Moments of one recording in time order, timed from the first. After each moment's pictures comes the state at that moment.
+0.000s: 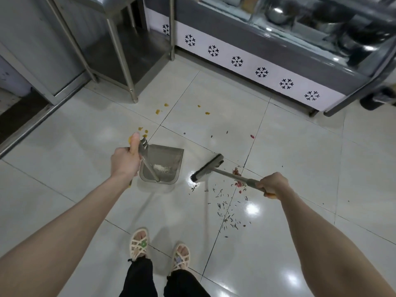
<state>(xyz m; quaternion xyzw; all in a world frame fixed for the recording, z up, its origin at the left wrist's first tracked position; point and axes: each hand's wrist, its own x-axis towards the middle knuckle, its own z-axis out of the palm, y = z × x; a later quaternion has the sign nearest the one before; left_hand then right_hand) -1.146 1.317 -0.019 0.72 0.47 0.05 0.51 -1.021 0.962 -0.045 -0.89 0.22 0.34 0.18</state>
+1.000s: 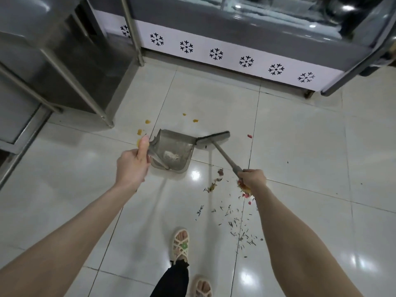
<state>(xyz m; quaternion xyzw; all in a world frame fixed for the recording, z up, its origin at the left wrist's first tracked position) -0.891 1.366 -0.053 0.80 0.34 0.00 0.50 -0.838 1.070 -0.134 -0.79 0.36 0.26 0.41</state>
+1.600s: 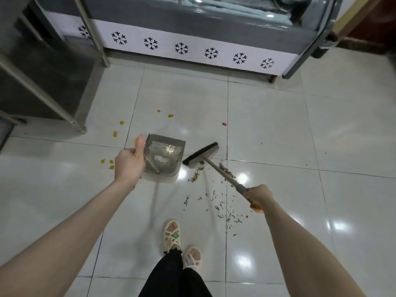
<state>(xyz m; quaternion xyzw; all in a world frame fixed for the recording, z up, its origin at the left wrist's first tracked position) -0.914 1.319 -0.050 0.82 0.29 -0.04 0.50 -0.957 0.985 -0.111 -0.79 0.43 0.32 0.31</state>
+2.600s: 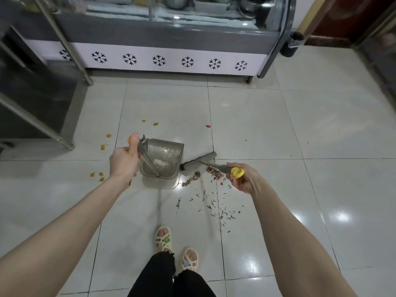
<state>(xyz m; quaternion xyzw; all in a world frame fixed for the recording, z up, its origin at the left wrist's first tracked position) -0.946 1.255 -0.021 0.82 0.25 -0.05 0.52 -0.980 0.947 -0.064 -0.48 0.46 0.27 0.70</state>
